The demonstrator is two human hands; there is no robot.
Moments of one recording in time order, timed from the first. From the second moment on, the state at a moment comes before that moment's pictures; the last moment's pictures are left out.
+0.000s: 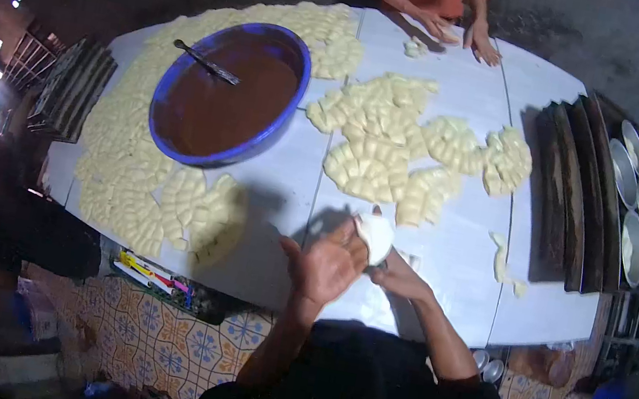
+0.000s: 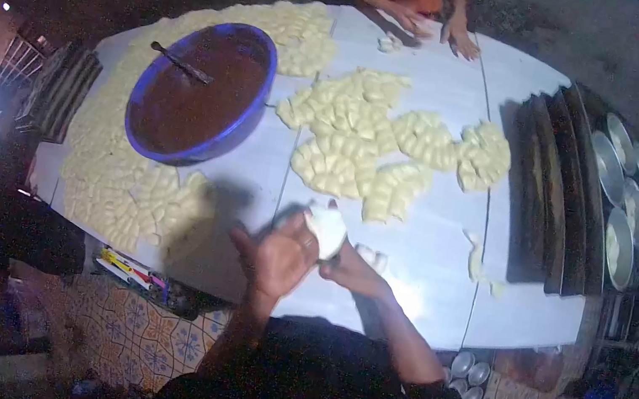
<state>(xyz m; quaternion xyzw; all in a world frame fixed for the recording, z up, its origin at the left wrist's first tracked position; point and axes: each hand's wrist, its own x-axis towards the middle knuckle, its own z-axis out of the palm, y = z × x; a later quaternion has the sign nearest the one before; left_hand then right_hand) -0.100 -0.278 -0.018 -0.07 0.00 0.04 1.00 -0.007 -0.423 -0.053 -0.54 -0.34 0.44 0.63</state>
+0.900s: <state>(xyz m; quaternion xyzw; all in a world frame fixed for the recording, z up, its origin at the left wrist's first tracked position) -0.094 -0.266 -0.079 0.41 0.31 0.15 0.84 -0.017 -0.384 -0.094 -0.53 0.01 0.38 0.76</state>
